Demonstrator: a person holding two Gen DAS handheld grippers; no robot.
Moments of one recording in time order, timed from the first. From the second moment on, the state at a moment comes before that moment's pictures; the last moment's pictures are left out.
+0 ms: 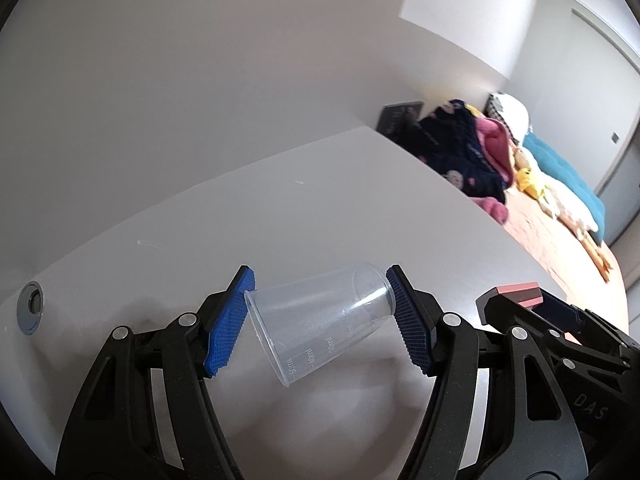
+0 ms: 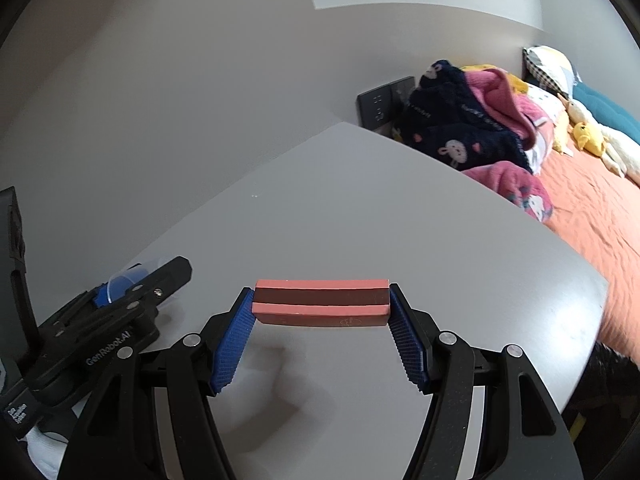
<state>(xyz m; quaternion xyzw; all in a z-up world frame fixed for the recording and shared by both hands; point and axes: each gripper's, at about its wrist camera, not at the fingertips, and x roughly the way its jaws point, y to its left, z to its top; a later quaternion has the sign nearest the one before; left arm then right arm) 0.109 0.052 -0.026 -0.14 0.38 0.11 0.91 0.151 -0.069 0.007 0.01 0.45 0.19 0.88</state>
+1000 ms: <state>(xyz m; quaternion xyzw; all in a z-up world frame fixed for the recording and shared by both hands) 0.083 -0.073 0.006 -0.09 0.38 -0.02 0.92 0.054 -0.194 0.050 0.06 0.42 0.12 0.90</state>
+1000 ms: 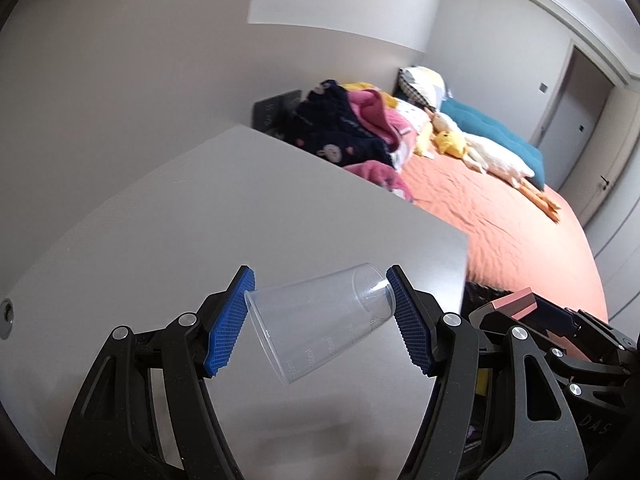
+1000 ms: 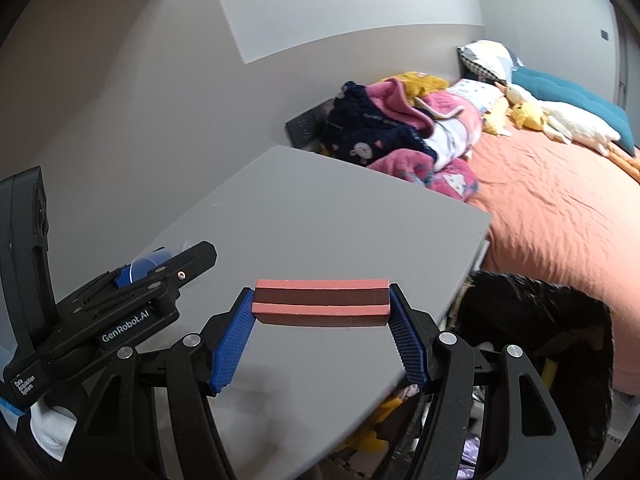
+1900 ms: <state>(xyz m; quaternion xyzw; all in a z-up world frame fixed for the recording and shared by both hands) 0.103 -0.202 0.009 -0.03 0.38 -0.16 0.91 0.000 -0.321 0.064 0.12 0.38 -0.02 0.92</state>
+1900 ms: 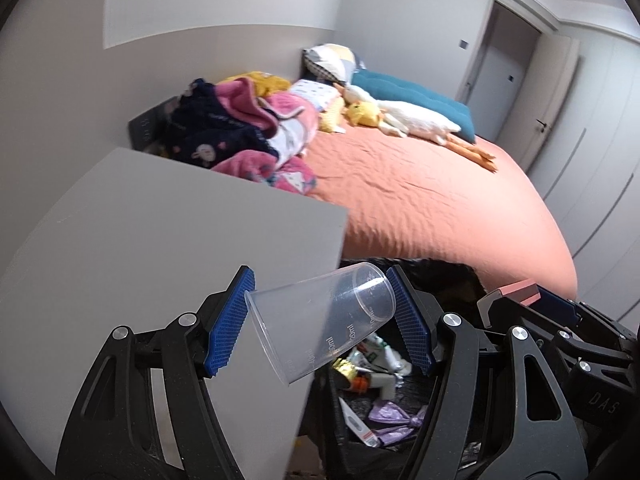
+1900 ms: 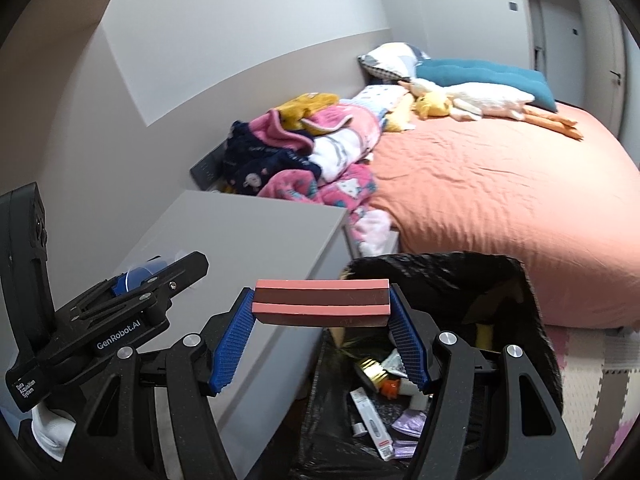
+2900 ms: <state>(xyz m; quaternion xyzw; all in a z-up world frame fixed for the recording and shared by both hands) 0.087 -0.300 0.007 0.05 0.38 -0.28 0.88 -0.057 -0.404 0.102 0.17 0.31 -0.14 0.93</state>
